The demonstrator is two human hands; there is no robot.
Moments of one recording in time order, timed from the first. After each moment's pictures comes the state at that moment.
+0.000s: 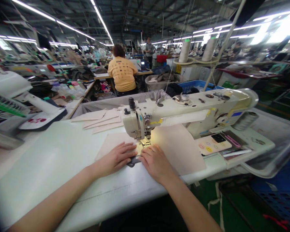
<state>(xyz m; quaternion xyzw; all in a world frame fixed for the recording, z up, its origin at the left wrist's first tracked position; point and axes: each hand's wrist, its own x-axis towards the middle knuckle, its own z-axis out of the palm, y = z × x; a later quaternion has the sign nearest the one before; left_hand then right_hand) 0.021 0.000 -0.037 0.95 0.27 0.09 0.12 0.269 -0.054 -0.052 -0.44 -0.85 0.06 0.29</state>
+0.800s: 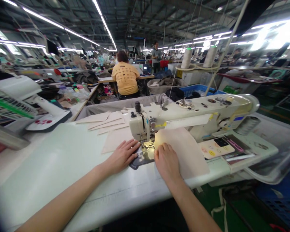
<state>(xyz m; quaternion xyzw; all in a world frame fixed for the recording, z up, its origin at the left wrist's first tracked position) 0.033 0.010 -0.051 0.92 0.38 0.09 0.05 0.276 -0.047 -0.060 -0.63 -0.72 -0.09 0.27</state>
